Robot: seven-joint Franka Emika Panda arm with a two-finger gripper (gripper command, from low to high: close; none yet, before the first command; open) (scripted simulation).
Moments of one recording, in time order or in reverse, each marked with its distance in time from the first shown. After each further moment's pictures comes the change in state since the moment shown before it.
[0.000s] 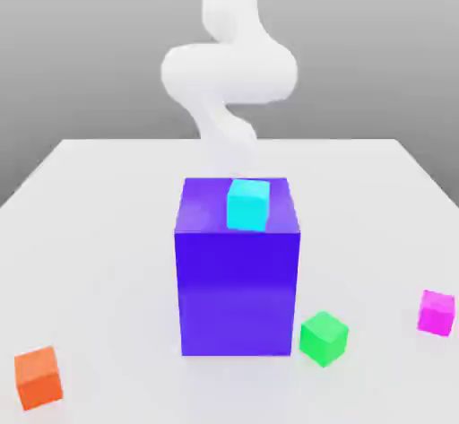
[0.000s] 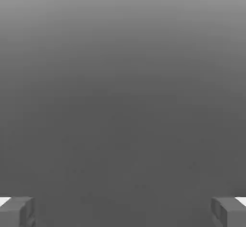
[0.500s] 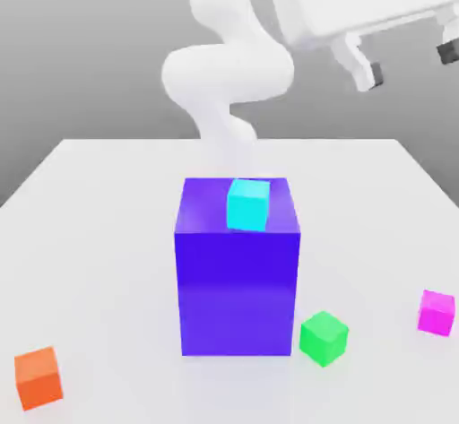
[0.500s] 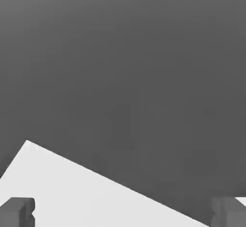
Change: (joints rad) arm 0.329 0.385 -0.038 -0.067 0.278 0.113 -0.322
